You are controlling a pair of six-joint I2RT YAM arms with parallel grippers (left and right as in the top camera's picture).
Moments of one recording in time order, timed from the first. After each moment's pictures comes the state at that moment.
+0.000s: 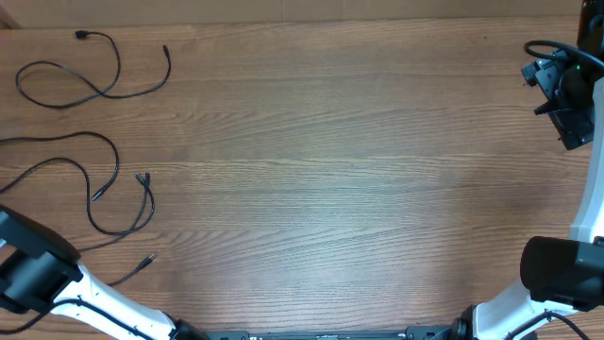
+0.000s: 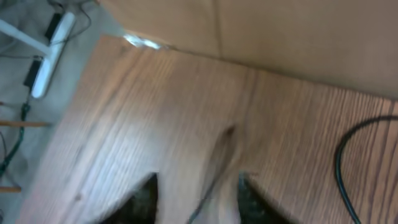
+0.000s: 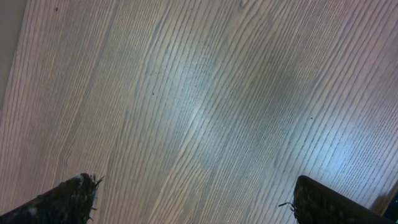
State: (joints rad) left arm 0.85 2.15 1.99 -1.18 -0.66 -0.96; right arm -0.23 1.83 2.14 -1.60 0.17 0.93
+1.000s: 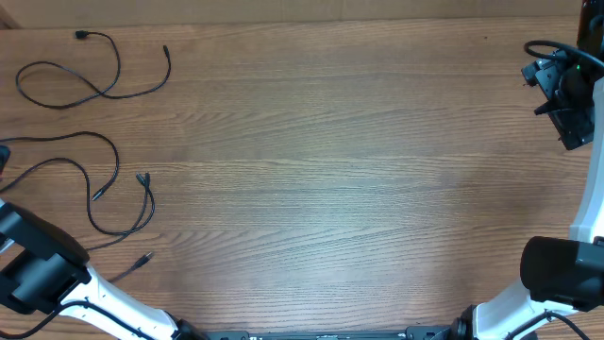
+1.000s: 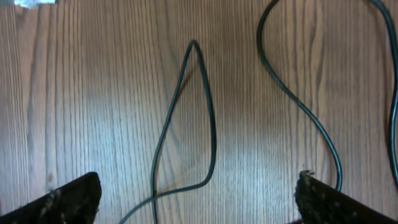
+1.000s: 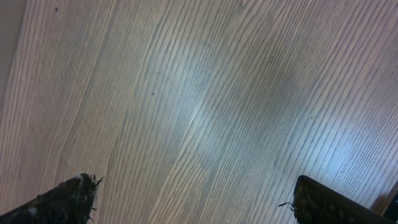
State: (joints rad) left arm 0.80 2.10 1.98 -1.21 -0.35 -0.70; right arm -0.23 1.83 2.14 -1.60 0.17 0.93
